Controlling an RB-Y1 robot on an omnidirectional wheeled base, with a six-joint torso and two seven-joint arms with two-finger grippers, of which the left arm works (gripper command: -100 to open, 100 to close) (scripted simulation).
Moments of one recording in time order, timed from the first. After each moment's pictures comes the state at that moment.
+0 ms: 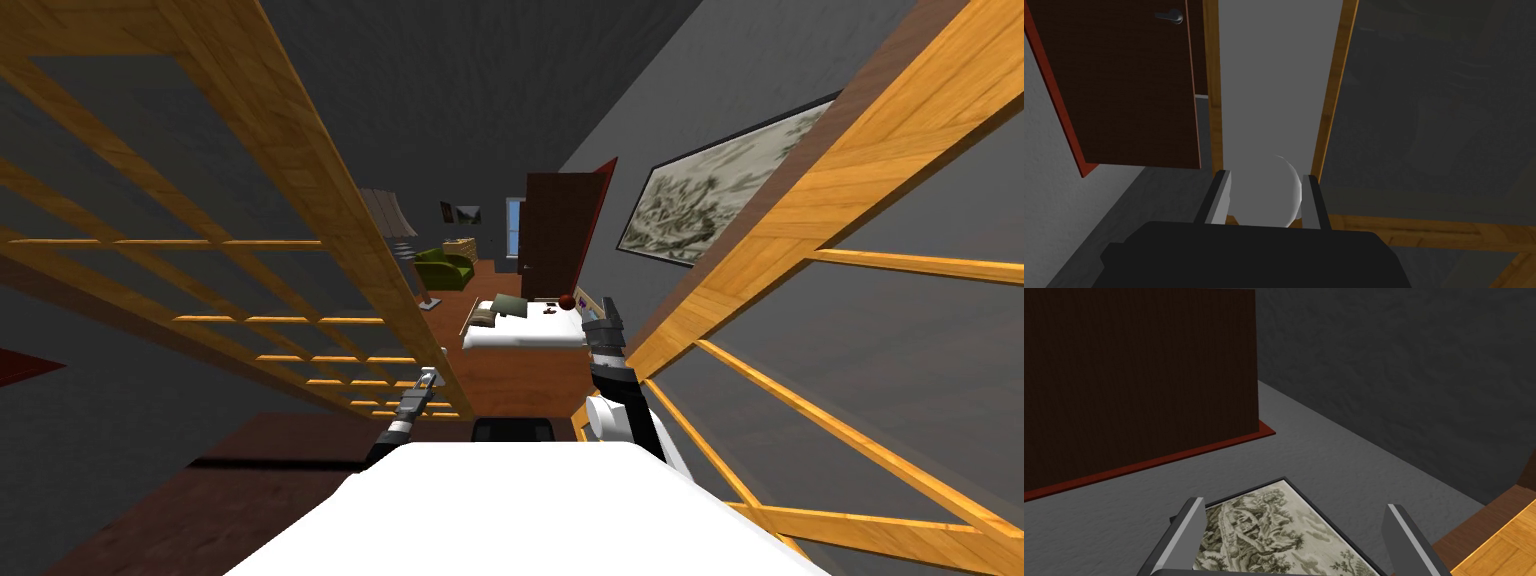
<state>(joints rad) 0.22 0.26 0.23 -0.79 -0.29 -1.03 -1.09</state>
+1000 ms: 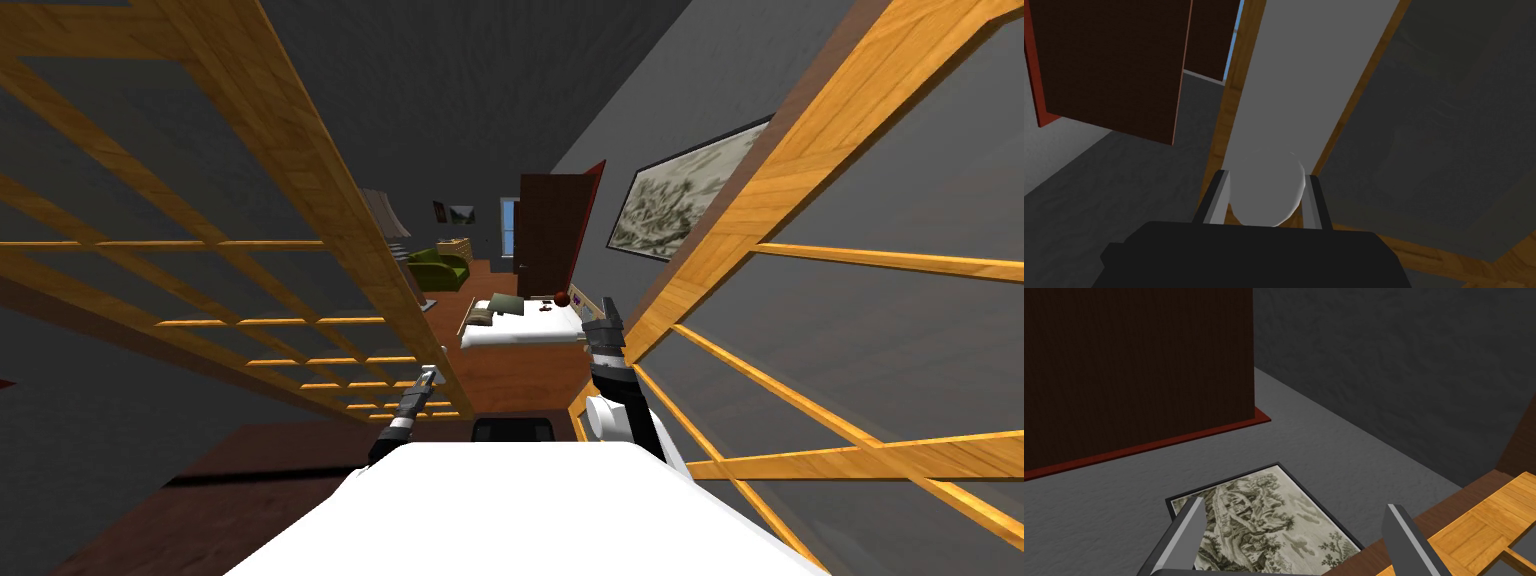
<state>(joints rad) 0.21 0.27 0.21 -0.78 -0.23 -1.02 -0.88</state>
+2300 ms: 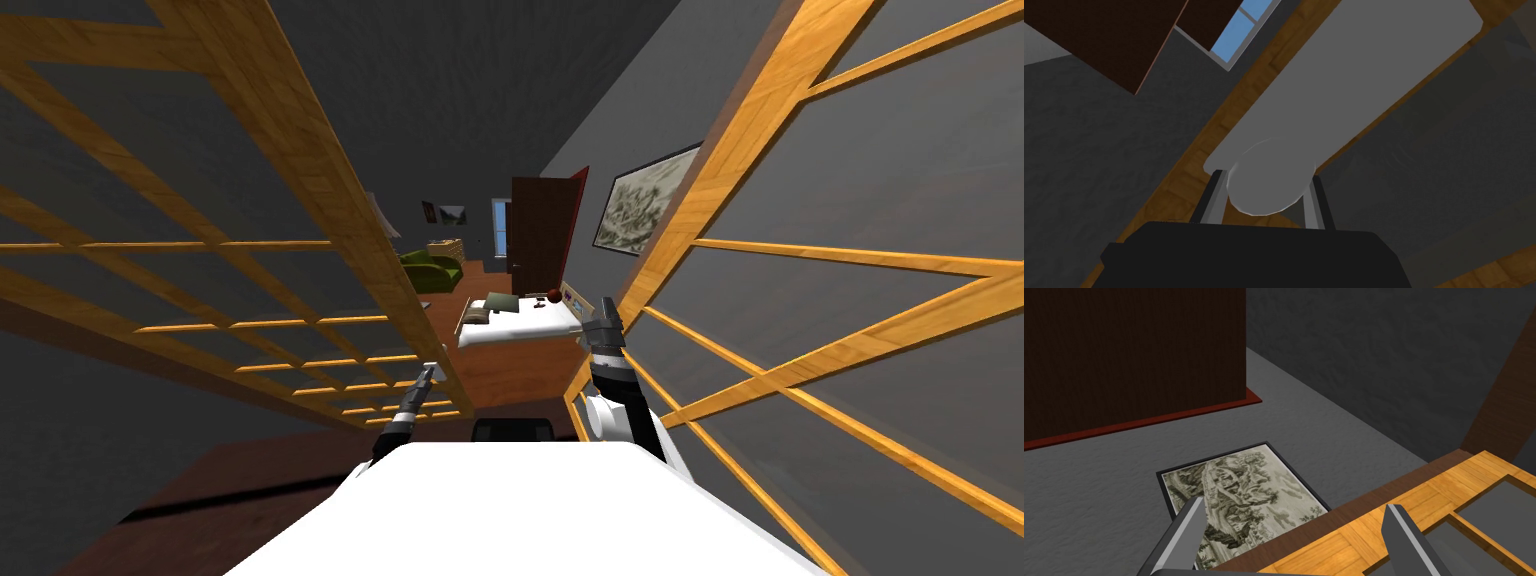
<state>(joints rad) 0.18 0.27 0.17 -0.77 -0.12 -1.01 -0.56</state>
